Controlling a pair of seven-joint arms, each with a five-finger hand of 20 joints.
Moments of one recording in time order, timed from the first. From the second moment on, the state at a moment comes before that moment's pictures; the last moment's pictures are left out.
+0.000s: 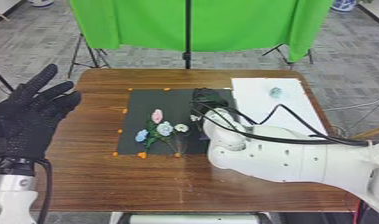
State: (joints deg) left arm 137.6 -47.9 -107.5 -136.7 25.4 13.3 24.0; right arm -29.3 -60.9 -5.0 -89.4 -103.5 18.0 53.0
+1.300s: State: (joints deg) left arm 136.9 -48.9 -107.6 -136.6 25.6 13.4 21.3; right arm -28.2 -60.5 -8.0 -90.9 -107.0 19.6 55.1
